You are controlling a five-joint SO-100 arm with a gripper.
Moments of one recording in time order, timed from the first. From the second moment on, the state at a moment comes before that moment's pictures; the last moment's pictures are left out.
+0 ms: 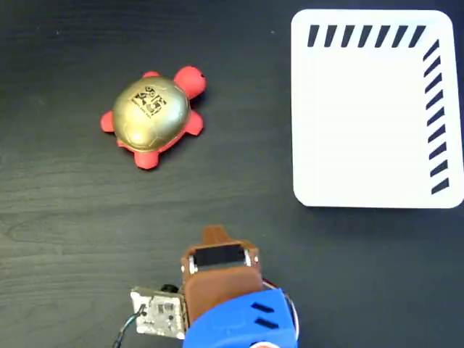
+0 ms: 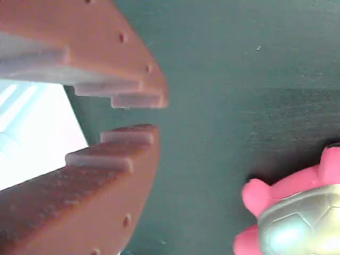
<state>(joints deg) -0.8 185.7 167.9 71.8 -1.7</state>
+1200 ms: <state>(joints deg) -5.7 83.0 83.8 83.6 -33.1</state>
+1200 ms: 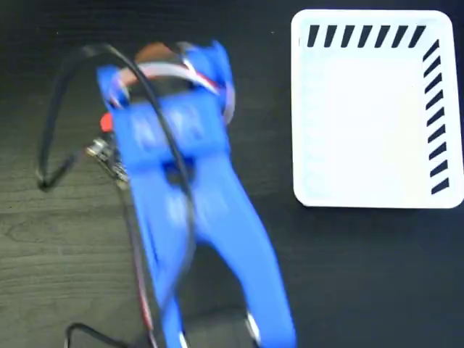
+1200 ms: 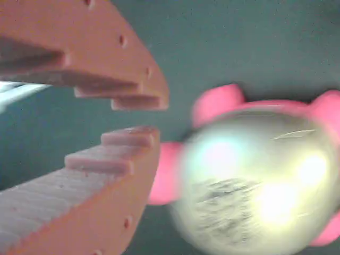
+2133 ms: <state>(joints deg) -4.2 66.0 67.5 91.8 -38.5</state>
